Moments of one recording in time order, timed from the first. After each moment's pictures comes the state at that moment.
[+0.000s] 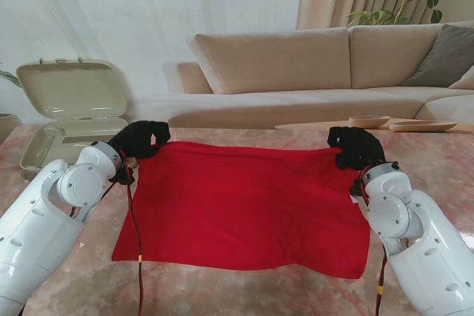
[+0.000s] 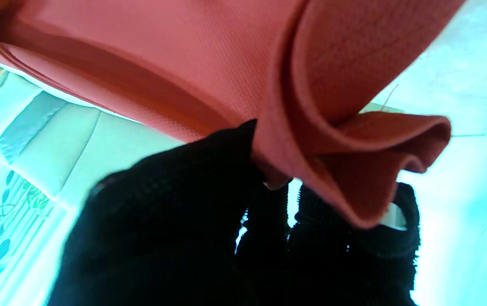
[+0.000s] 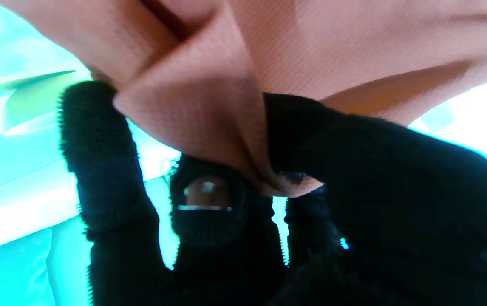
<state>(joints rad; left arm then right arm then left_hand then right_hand) 1.28 -1.08 -1.27 -1.44 0.60 -0.15 -0.21 -1.51 -1.09 1.44 -1.58 -0.80 -0.03 -0.05 1.03 -0.73 1.05 -0.09 0.58 0.01 1.23 1.06 0.82 0.08 0.80 1.10 0.99 0.22 1.16 1.26 0.71 0.24 1.68 1.14 0.75 -1.05 1.38 0.05 0.77 -0.04 1.28 0.96 0.99 0.17 1.05 1.10 1.26 0.05 1.45 0.88 0.93 0.46 1.16 0.00</state>
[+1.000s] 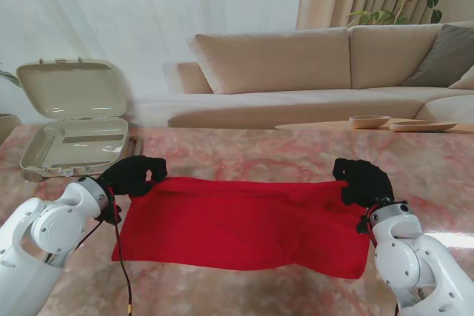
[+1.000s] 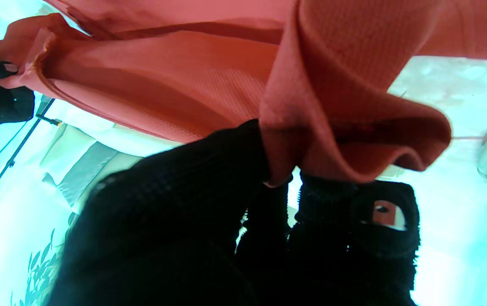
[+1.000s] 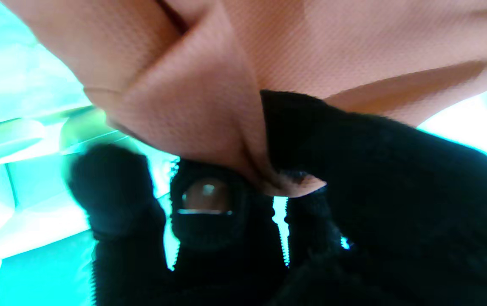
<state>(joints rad) 1.58 -1.04 -1.42 -1.68 0.64 -0.25 -0.30 -1.79 -1.10 1.52 -1.74 -0.85 -0.04 -0.13 1.03 -0.73 1.05 -0.09 0.58 0.01 1.23 1.05 0.82 0.08 0.80 1.10 0.99 0.22 1.16 1.26 0.70 0.24 1.68 1.14 0.75 -1.07 1.38 0.05 0.77 -0.04 1.28 0.96 1.00 0.17 1.05 1.11 1.27 0.05 1.45 0.88 0.93 0.37 1.53 0.57</state>
